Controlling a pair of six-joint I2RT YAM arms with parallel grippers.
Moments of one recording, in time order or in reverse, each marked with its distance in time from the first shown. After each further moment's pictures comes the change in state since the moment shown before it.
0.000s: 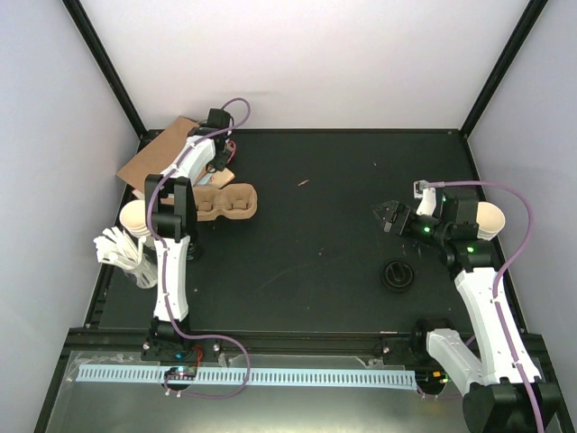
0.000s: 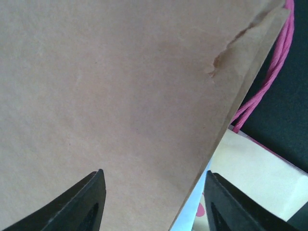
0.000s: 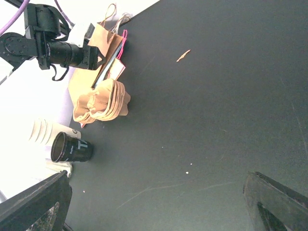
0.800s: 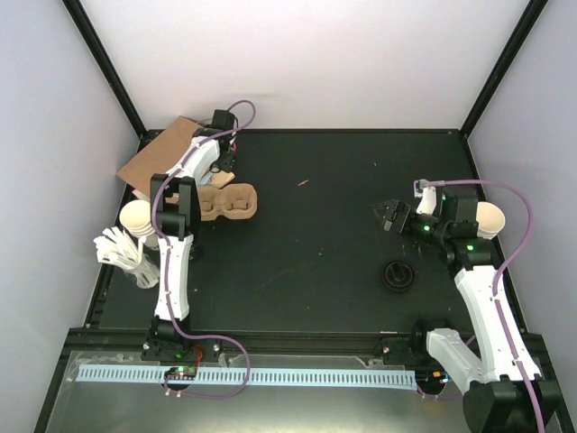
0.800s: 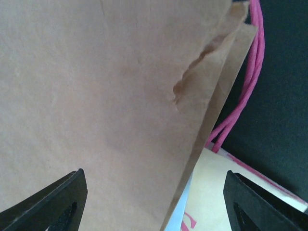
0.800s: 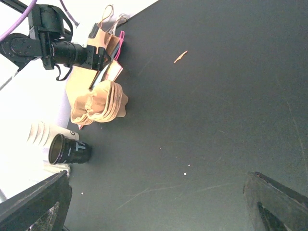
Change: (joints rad) left arm -0.012 0.051 0.042 0.015 0.010 0.048; right arm 0.000 0.010 0.007 -0.002 0.010 0.000
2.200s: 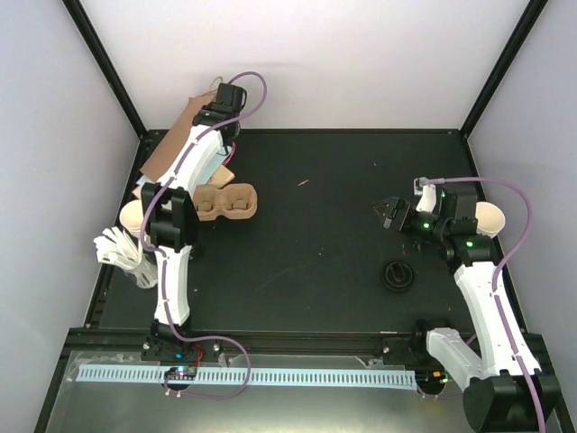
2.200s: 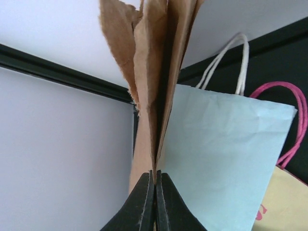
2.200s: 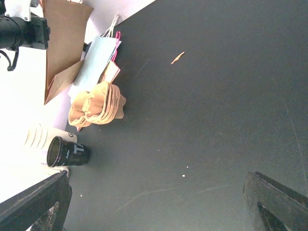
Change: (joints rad) left arm -0.099 -0.185 0.064 0.028 -0.314 0.087; right arm 0.000 0.030 0.016 0.002 0.011 0.004
